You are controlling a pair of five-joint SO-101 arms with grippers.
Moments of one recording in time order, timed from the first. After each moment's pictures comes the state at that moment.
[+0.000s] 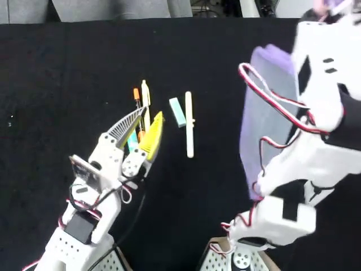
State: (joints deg) left arm 23.6 -97.0 89.4 3.4 4.4; right arm 12.2 2.2 -70.9 99.5 7.3
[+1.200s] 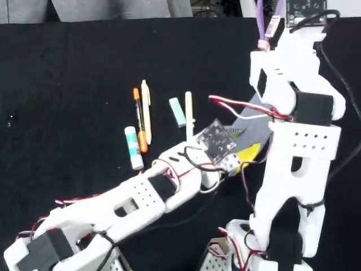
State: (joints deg) left arm 49.0 -21.6 53.2 -11.6 -3.4; right arm 7.0 -20.0 -6.1 71.6 8.3
